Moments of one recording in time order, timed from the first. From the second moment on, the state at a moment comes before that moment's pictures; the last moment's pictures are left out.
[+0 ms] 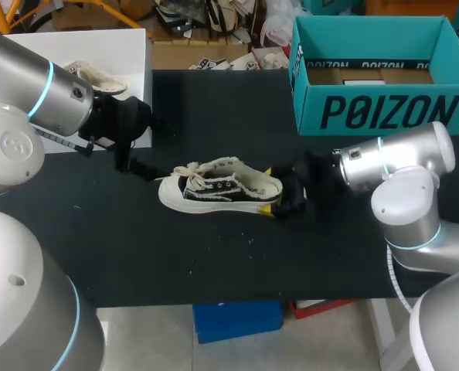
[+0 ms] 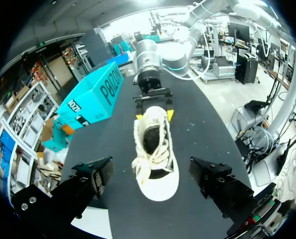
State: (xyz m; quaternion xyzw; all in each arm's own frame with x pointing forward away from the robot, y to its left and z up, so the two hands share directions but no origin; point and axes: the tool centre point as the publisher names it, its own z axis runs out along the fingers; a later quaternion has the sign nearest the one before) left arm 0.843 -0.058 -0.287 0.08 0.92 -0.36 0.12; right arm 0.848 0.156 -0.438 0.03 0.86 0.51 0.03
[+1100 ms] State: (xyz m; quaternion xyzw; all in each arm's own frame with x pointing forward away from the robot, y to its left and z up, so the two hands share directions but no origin) left arm 0.820 -0.106 -0.295 -0.10 0.96 -0.27 0.06; right arm 0.849 0.156 -0.438 0.03 0.86 0.51 0.03
